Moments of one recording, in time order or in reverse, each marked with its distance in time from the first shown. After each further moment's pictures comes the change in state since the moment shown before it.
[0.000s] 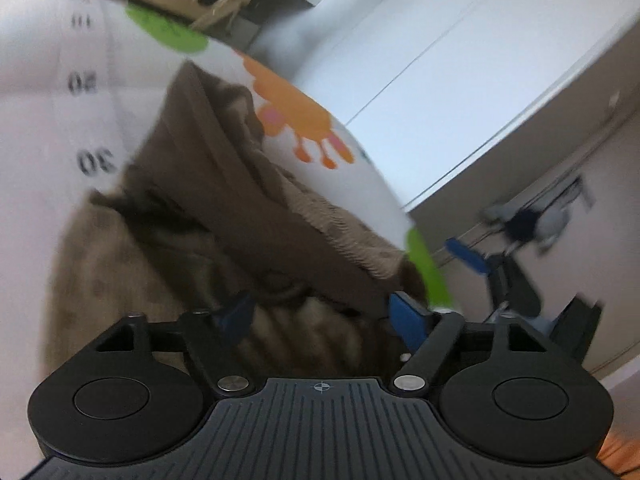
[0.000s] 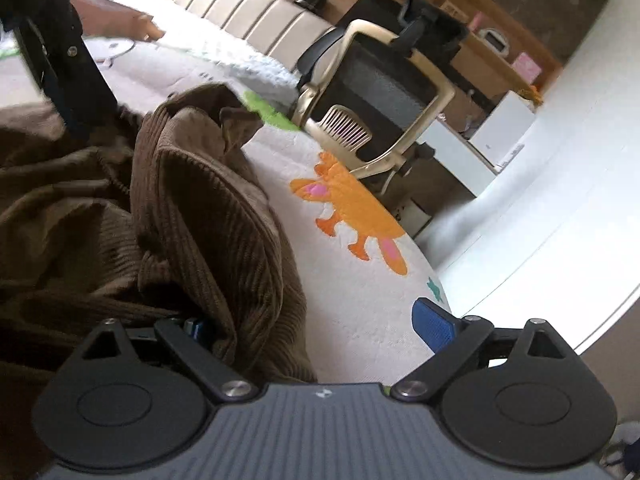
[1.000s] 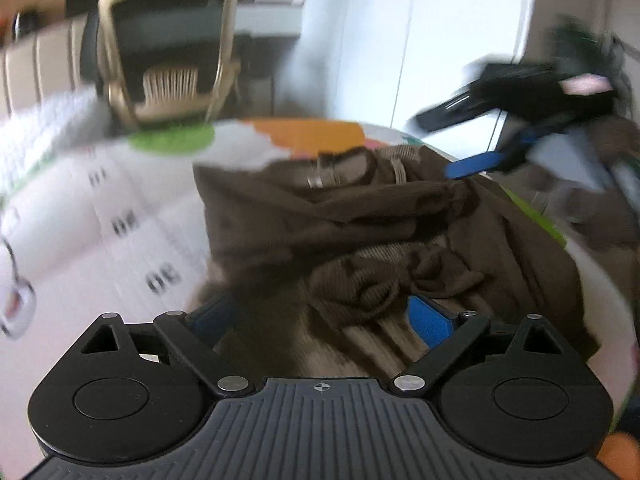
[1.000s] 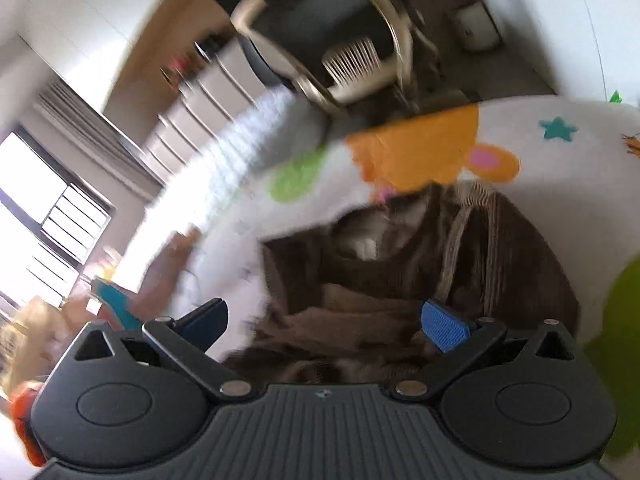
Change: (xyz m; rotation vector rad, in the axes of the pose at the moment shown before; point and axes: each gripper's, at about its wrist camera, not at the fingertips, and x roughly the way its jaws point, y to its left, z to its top) left arm -0.002 -0.063 -0.017 0.564 -0.077 0.441; right arm 0.131 -0.135 0.031 0.991 0.274 0.624
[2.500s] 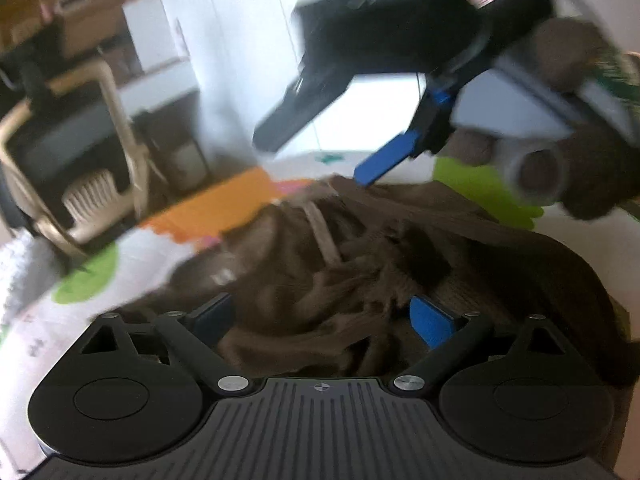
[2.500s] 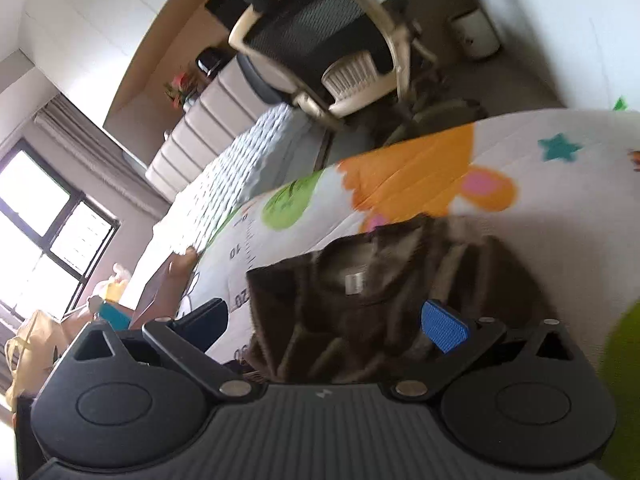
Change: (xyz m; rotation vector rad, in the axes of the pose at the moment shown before) left arm 0.093 -0.095 0.045 0.397 -0.029 -0.058; right arm -0.030 -0.031 0.003 0.071 -0.101 0.126
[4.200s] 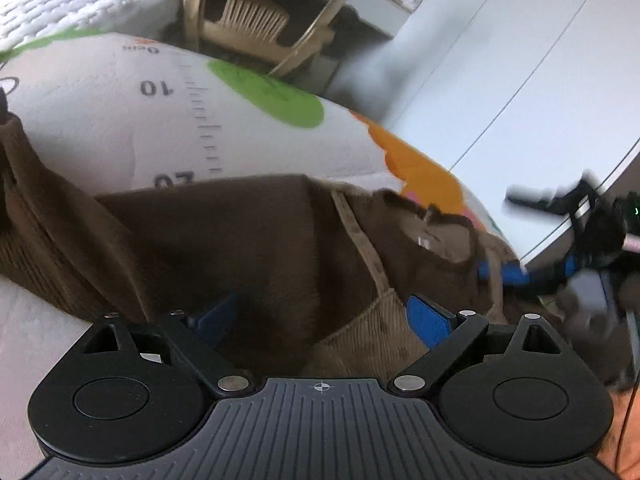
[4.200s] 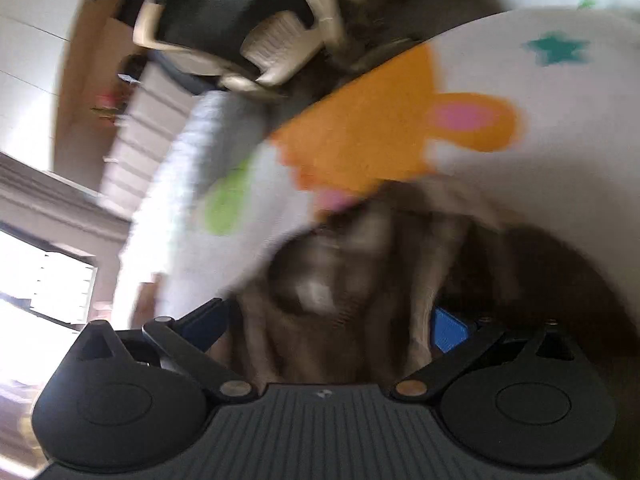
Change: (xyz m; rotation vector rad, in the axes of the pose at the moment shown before) left arm 0.001 0.206 -0.126 -0.900 0.020 -0.044; right arm 0.109 -0.022 0.034 0.250 0.078 0.057
